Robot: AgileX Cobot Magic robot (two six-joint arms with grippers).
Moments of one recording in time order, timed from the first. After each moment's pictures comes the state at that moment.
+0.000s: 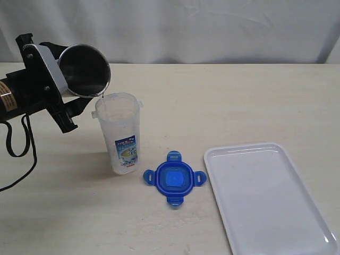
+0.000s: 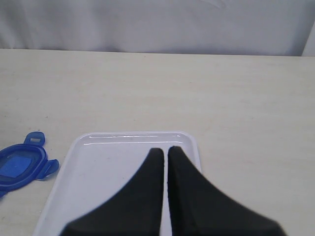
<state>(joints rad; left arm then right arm) 0.00 1.64 -0.64 0.69 -0.79 0.50 0.11 0.00 0.00 0.04 0.35 -0.03</state>
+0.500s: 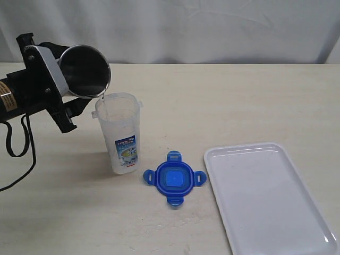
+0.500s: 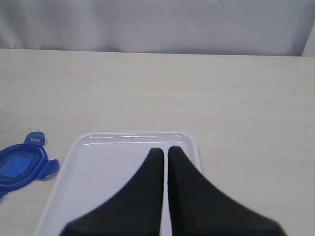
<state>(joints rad) 0.00 1.64 -0.64 0.69 -0.79 0.54 0.11 0.00 0.00 0.04 0.35 -0.03</state>
